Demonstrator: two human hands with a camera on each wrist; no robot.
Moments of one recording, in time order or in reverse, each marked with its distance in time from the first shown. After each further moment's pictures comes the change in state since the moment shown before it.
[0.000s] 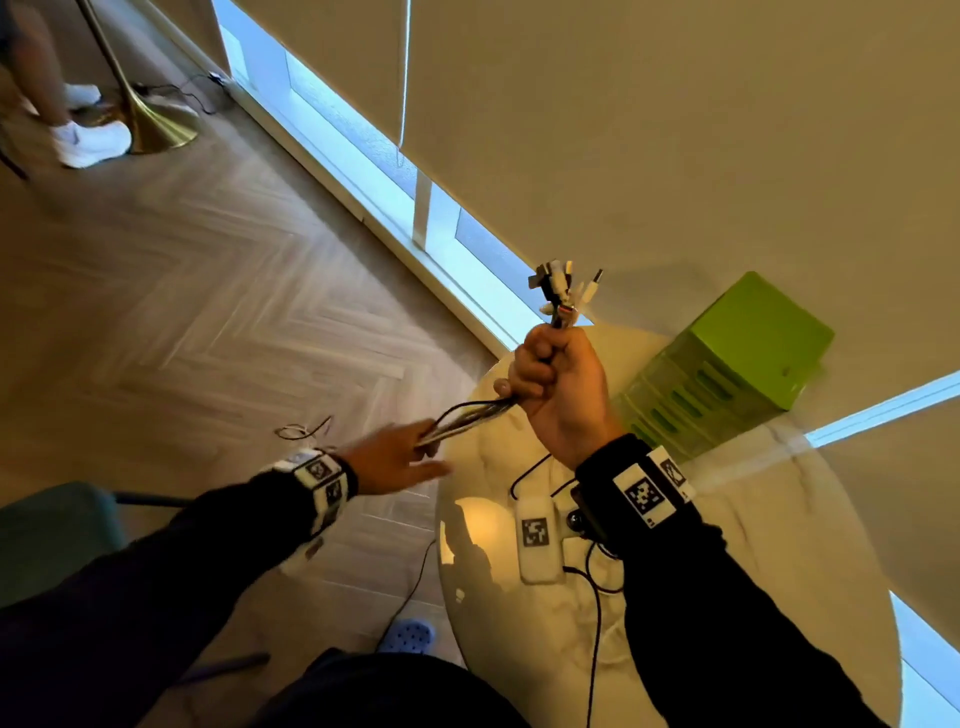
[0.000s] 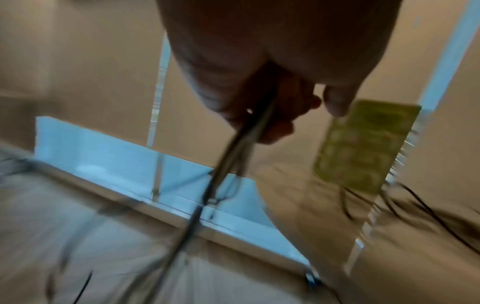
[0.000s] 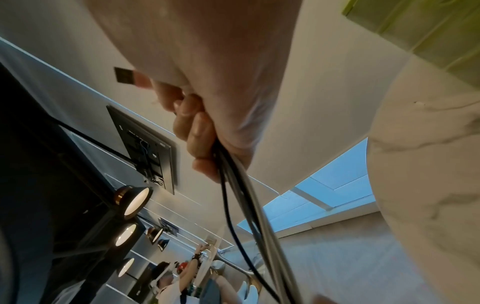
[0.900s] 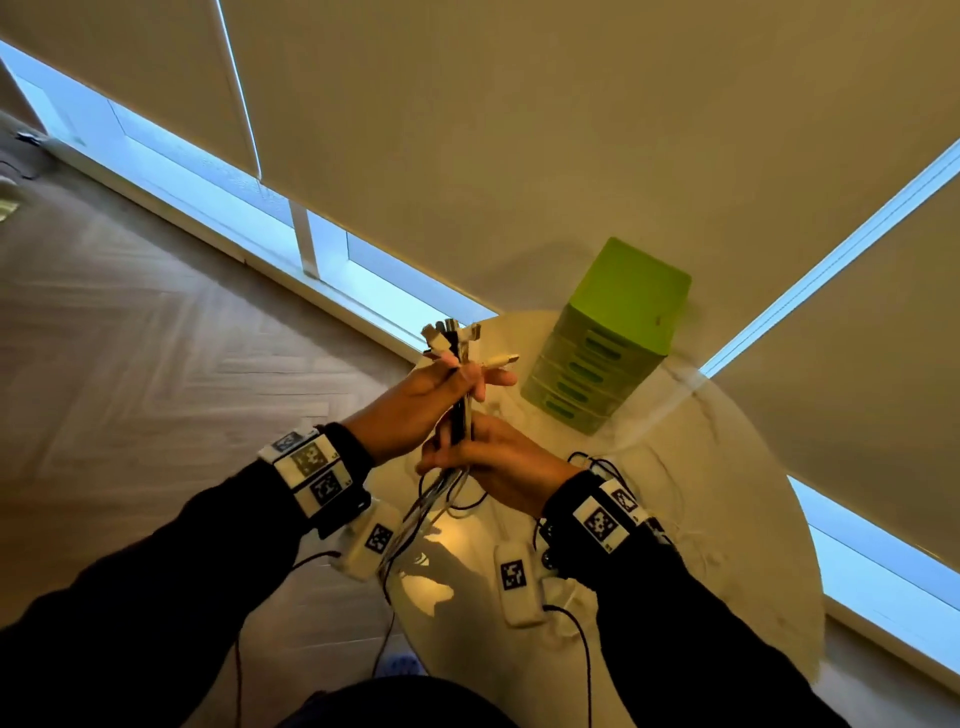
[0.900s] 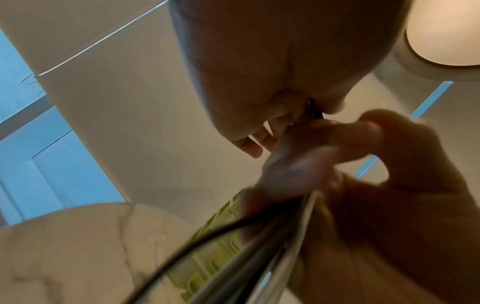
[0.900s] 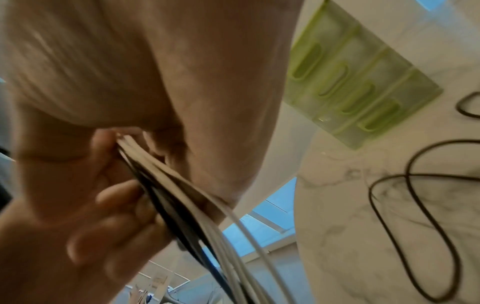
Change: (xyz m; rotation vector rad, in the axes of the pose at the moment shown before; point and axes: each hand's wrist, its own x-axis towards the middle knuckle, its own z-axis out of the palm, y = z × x) left_hand 0.038 0.163 -0.036 -0.564 -0.071 0.416; right_hand -0.045 0.011 -0.067 -0.396 -0.250 0.111
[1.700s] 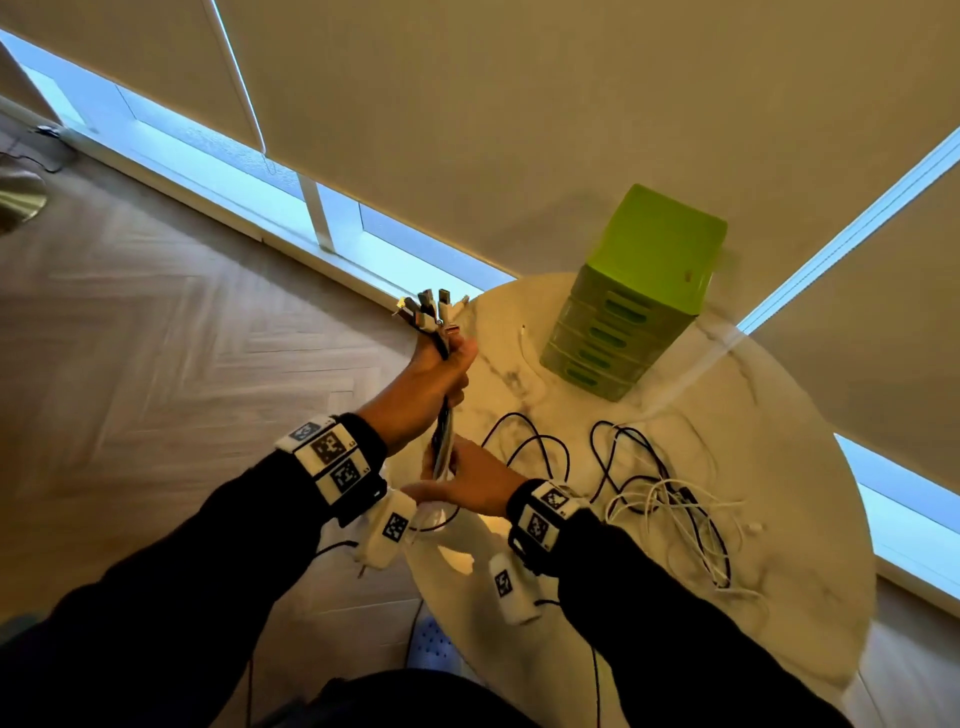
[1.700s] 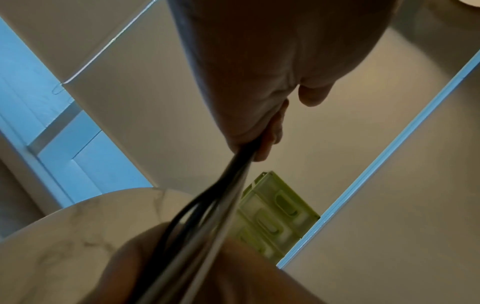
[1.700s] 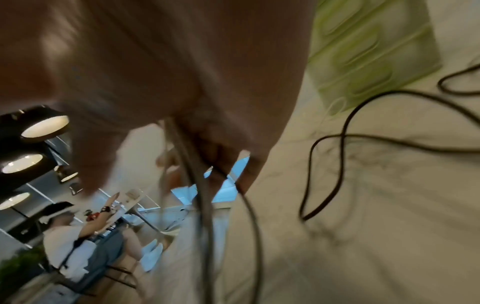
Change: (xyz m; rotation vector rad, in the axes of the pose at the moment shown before) left_hand 0.015 -0.030 0.011 -0.255 0.196 -0.202; right_hand 0.044 0.099 -0.006 -0.535 0.131 0.209
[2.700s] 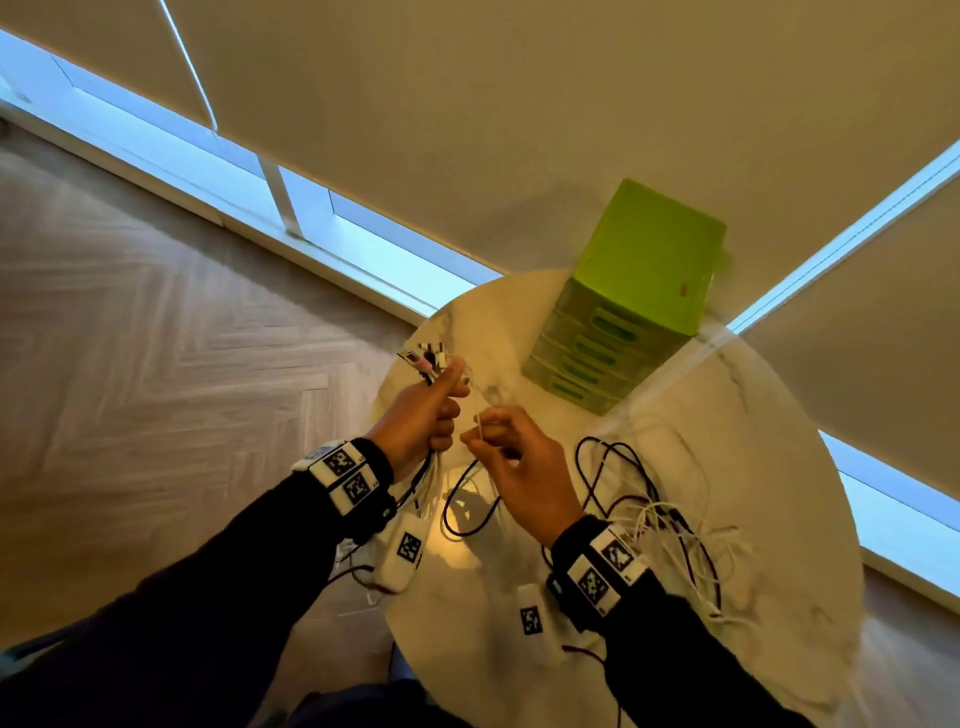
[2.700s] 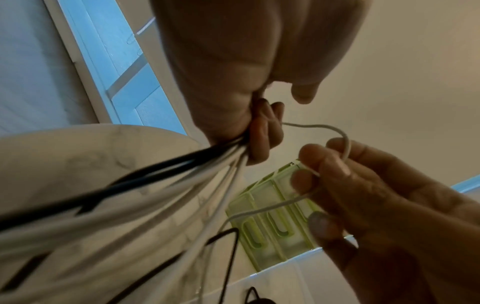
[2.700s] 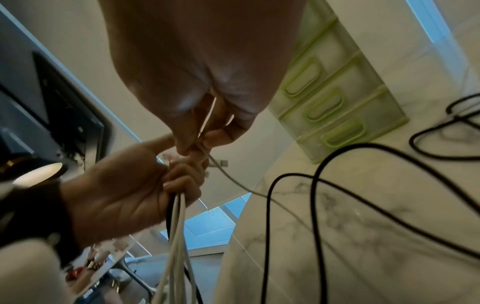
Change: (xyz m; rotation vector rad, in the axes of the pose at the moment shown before) left_hand 0.069 -0.049 0.010 -0.232 0.103 -0.359; right_hand -0.021 0.018 -0.064 0.143 0.599 -0.256
